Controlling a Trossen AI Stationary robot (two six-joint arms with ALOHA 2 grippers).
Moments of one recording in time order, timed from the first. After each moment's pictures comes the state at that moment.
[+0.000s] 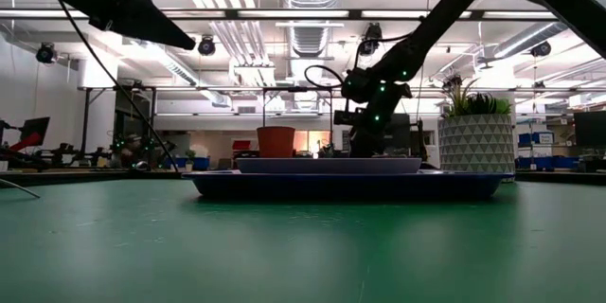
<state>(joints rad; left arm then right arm) -0.55 1.13 0.63 -0.19 -0.99 -0.33 -0.76 2.09 1.44 -0.38 -0.21 -0.71</state>
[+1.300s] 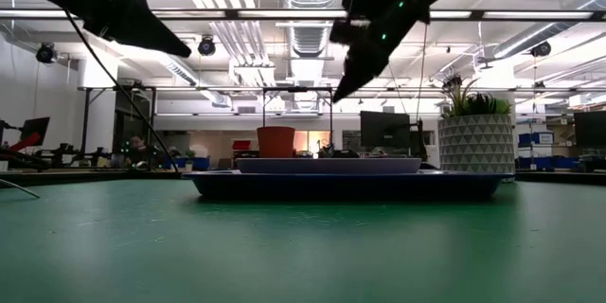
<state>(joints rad) -0.55 1.13 0.63 -0.24 -0.95 -0.45 -0.45 1.67 1.29 -0.45 -0.15 -0.40</state>
